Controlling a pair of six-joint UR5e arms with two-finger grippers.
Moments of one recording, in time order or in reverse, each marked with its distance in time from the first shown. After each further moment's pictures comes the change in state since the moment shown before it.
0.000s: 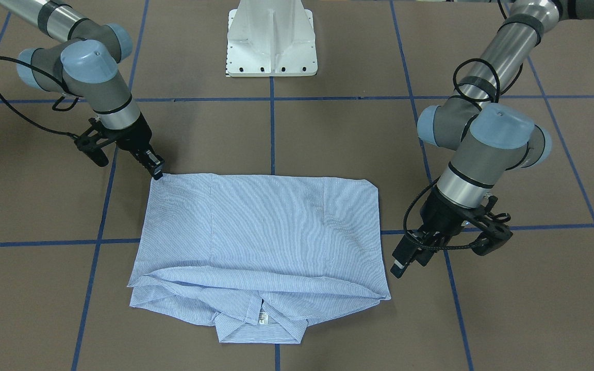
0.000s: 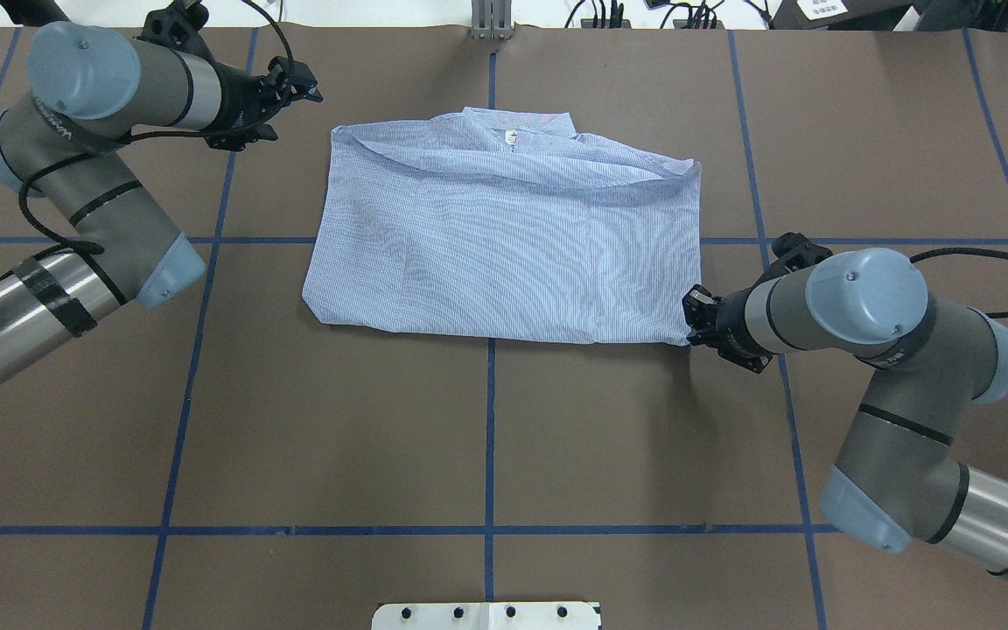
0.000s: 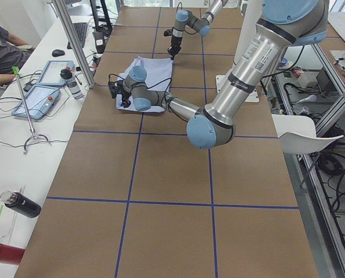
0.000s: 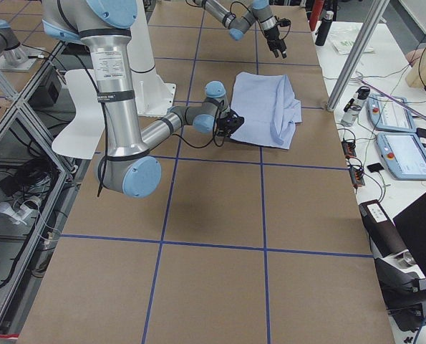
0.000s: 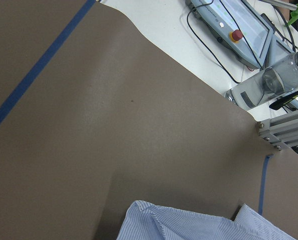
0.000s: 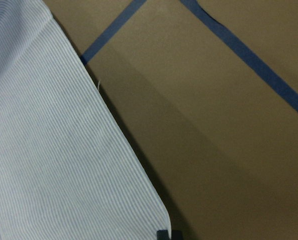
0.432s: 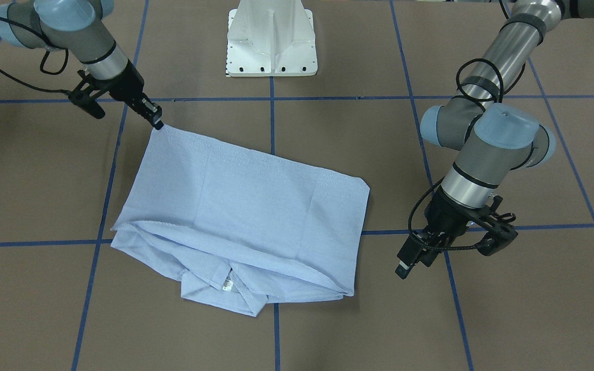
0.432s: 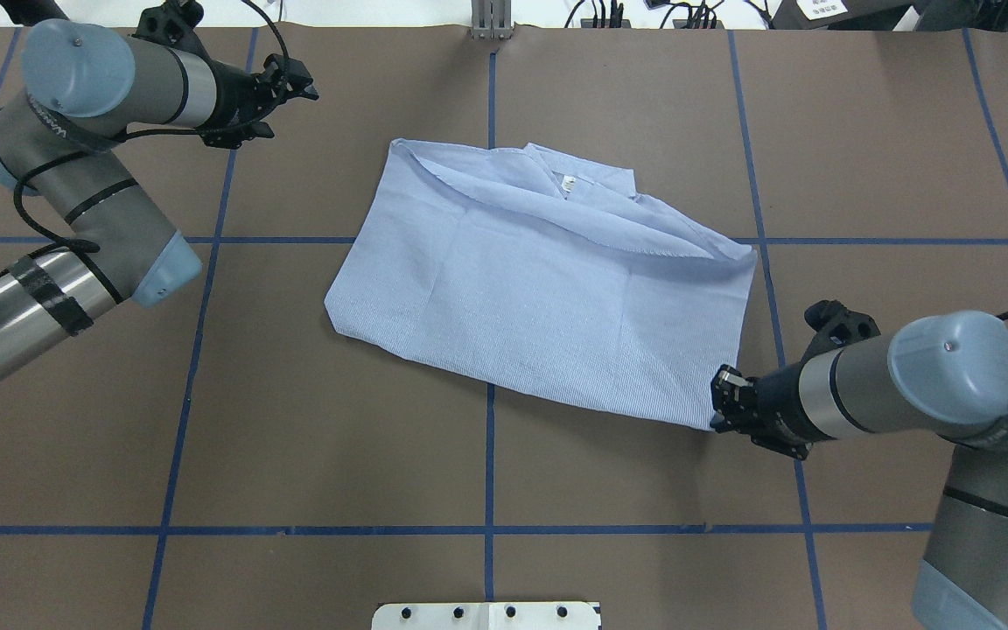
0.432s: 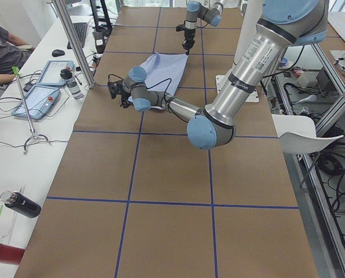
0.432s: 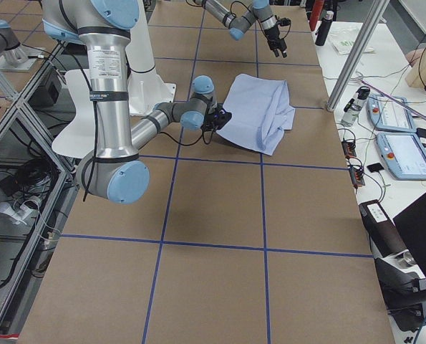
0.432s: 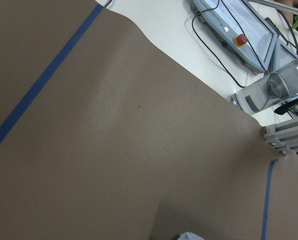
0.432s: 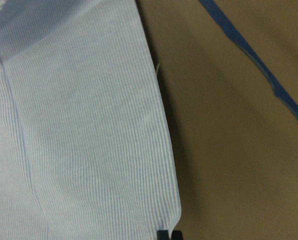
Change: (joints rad) left arm -0.006 0.007 -0.015 0.004 -0.001 0.000; right arm -0.129 -0.196 0.243 -0.004 0.118 0.007
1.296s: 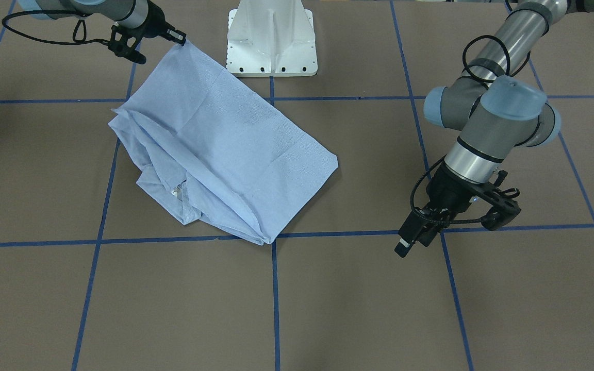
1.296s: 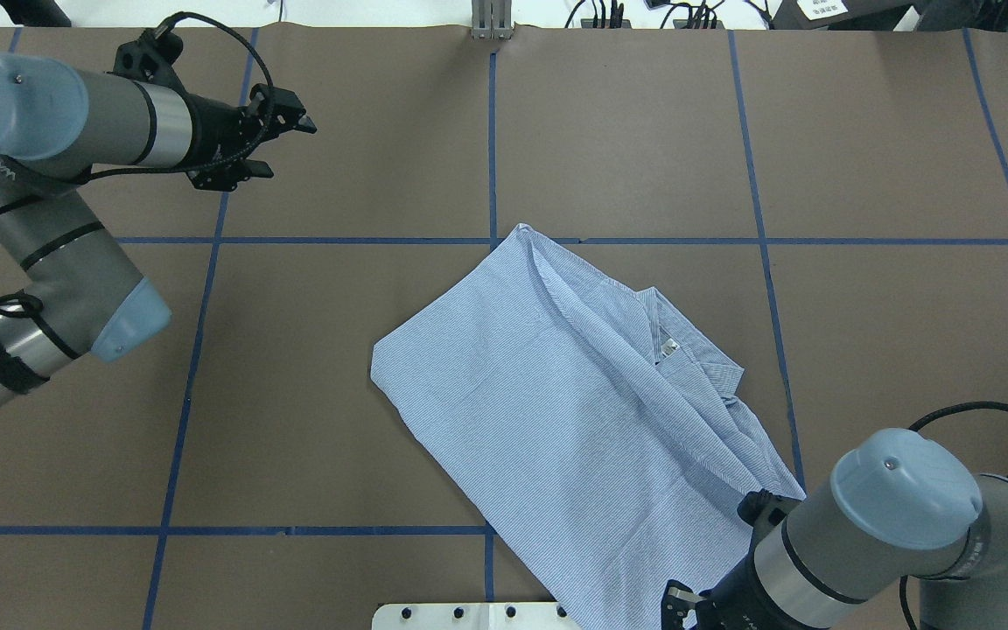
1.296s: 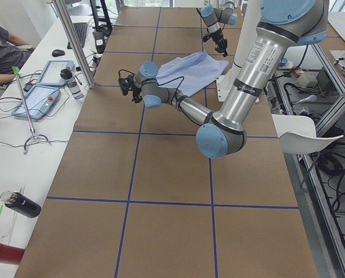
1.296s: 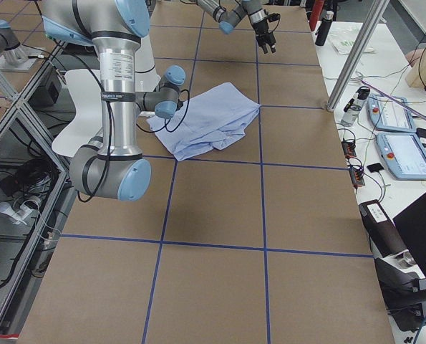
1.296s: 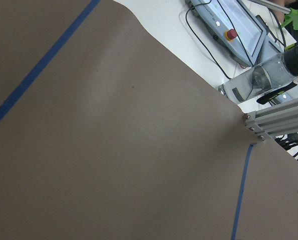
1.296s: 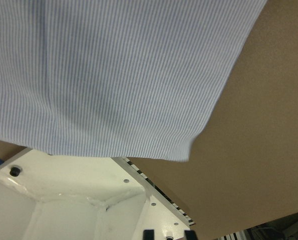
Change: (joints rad) left arm 0.062 0.155 -0.271 0.056 -0.038 -0.118; right arm -0.233 0.041 0.068 0.003 0.318 0.196
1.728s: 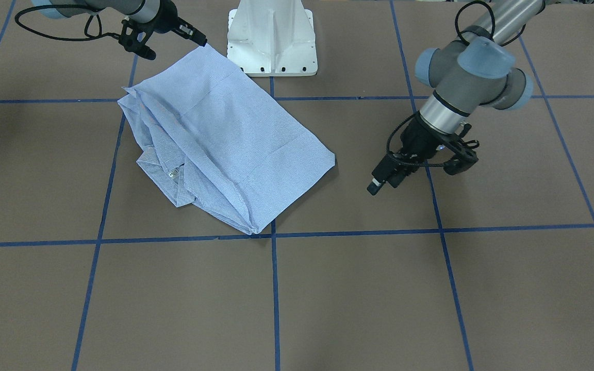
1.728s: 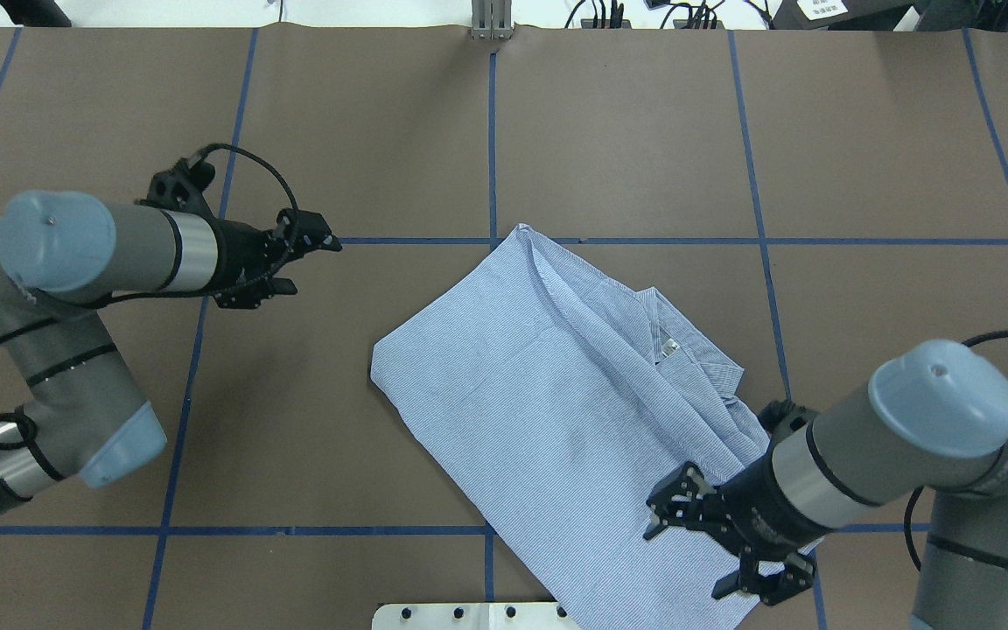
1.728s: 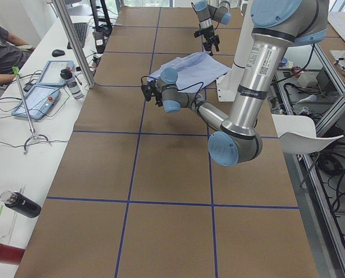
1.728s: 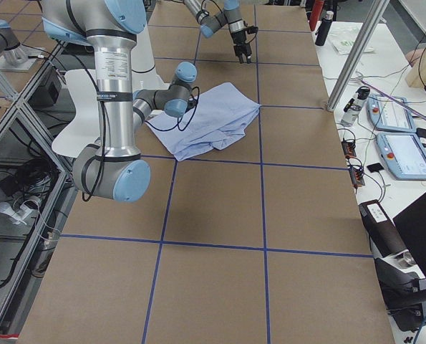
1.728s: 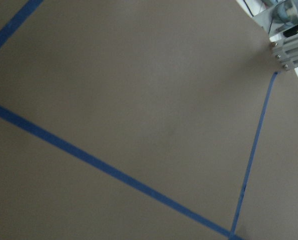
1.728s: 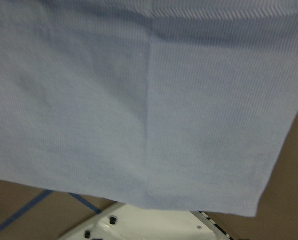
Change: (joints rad) left arm 0.210 0.119 -0.115 0.000 0.059 -0.118; right arm 0.212 0.043 -0.026 0.001 0.000 0.000
